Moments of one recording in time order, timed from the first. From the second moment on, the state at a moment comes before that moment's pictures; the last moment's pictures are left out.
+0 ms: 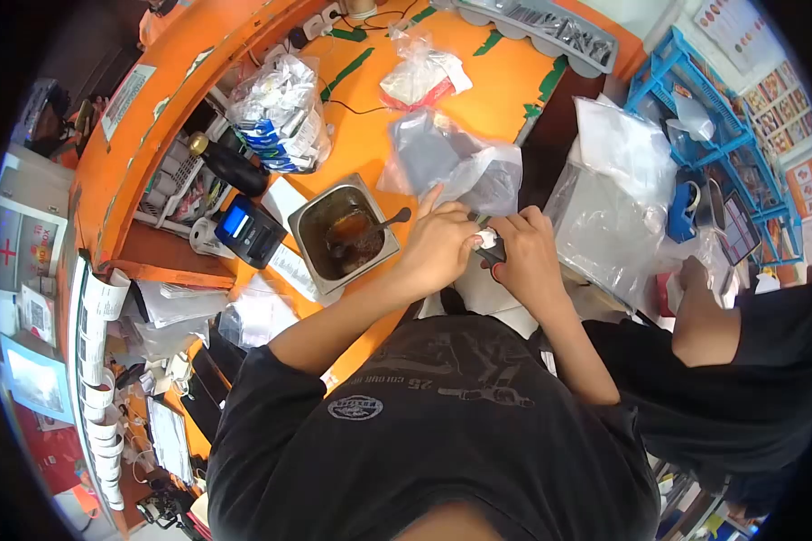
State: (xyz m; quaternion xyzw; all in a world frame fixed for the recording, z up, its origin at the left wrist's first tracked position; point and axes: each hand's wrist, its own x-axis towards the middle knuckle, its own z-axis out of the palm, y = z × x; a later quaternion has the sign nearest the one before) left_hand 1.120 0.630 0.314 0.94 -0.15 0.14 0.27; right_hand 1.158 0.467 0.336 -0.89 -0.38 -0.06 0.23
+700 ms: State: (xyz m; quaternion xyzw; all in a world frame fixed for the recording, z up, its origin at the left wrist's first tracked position) left_hand 1.153 0.707 0.338 0.93 0.13 0.29 0.17; right_hand 1.333 0.563 0.393 -0.85 -0.32 0.18 0.37
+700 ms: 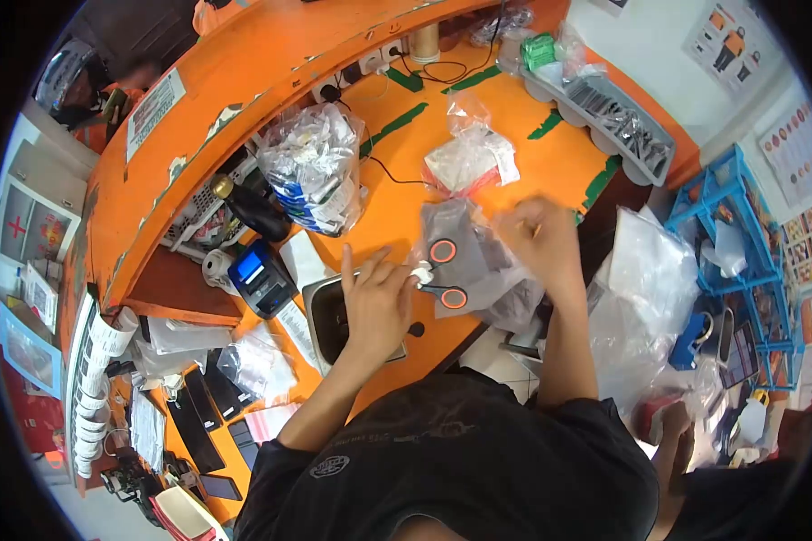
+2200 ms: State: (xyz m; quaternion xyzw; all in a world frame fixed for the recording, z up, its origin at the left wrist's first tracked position) left_hand 1.156 0.724 0.344 0.88 0.25 0.27 0.29; right_hand 1.429 0.690 0.205 -0.86 -0.45 -0.15 0.17
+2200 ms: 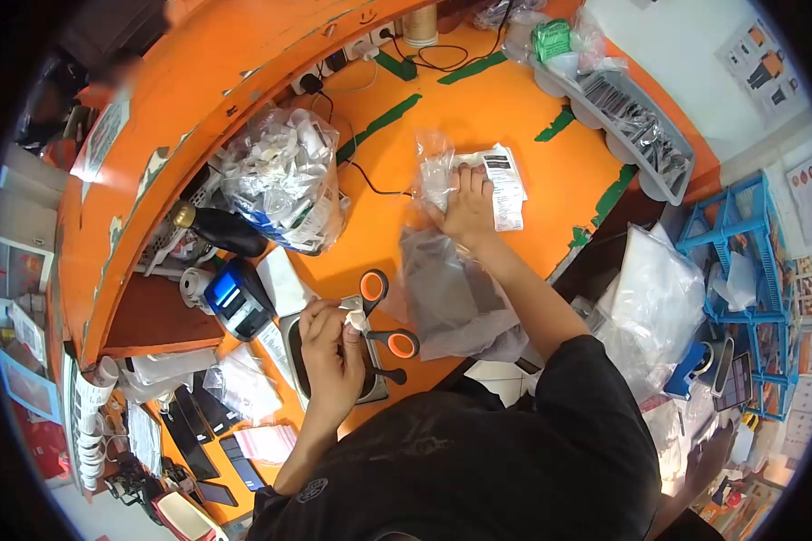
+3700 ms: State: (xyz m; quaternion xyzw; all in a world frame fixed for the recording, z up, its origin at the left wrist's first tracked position) left_hand 1.123 0.661 0.332 0.41 0.13 0.18 0.89; right_hand 1.203 0.527 0.384 -0.60 -0.11 0.05 0.79
